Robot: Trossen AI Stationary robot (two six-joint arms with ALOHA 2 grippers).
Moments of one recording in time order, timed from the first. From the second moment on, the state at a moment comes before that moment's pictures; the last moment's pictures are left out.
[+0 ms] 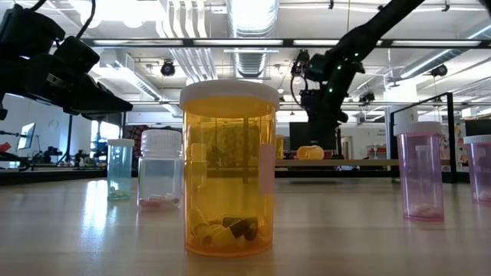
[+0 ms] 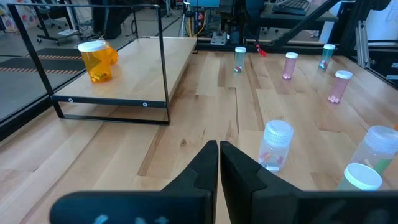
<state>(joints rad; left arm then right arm) 0.17 0.30 0.00 0.04 0.05 0.01 -0.85 1.76 1.33 -0.64 -0.13 -0.16</state>
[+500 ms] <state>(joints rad) 0.17 0.30 0.00 0.04 0.05 0.01 -0.87 1.92 1.49 -0.84 -0.24 -0.20</state>
